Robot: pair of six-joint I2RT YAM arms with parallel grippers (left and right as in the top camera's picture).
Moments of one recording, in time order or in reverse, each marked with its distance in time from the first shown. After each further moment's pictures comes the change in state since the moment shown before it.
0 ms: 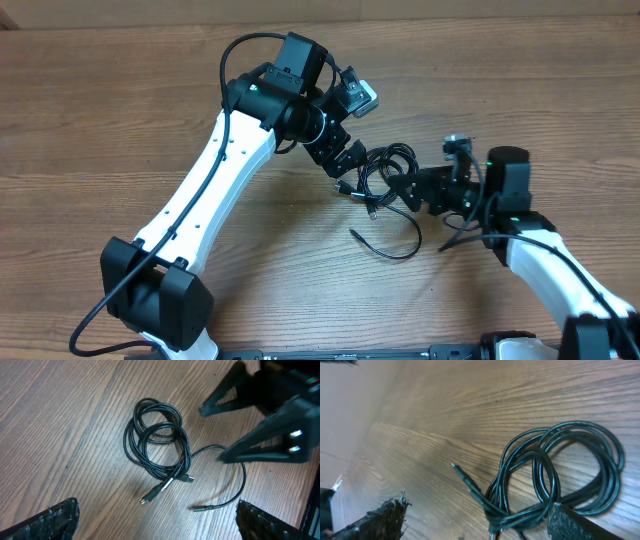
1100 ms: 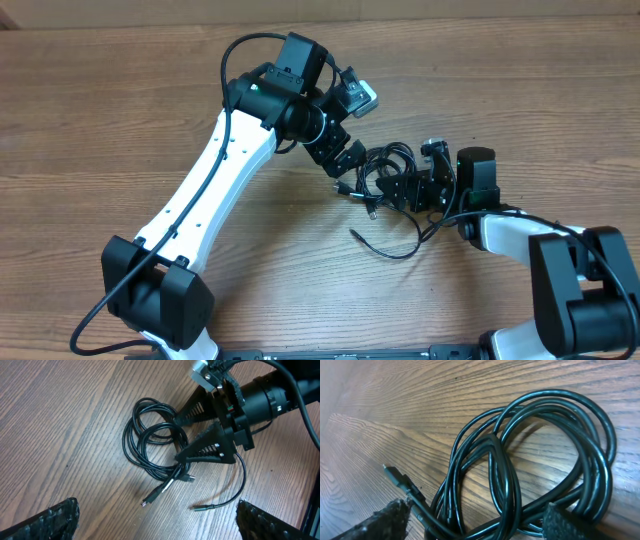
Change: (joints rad) left arm 0.000 0.005 0.000 0.000 -0.003 0.000; right arm 0.072 0.318 0.000 0.261 0.126 0.003
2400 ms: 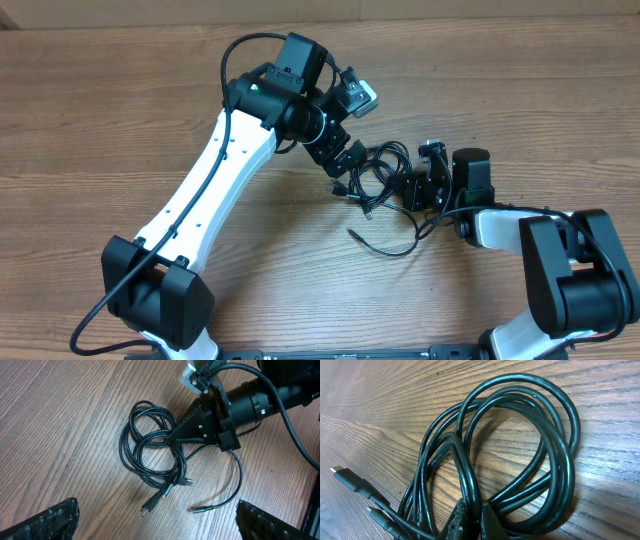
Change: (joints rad) left arm 0.000 0.000 0.000 0.000 0.000 0.000; right arm 0.004 0.087 0.008 0.056 0.035 0.002
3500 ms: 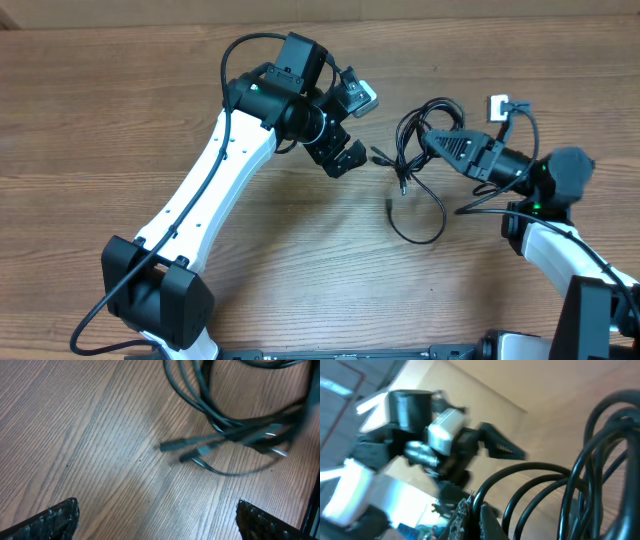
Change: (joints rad) left arm 0.000 0.000 0.000 0.000 0.000 0.000; right arm -0.269 -0.292 -0.006 0.799 -0.671 1.088
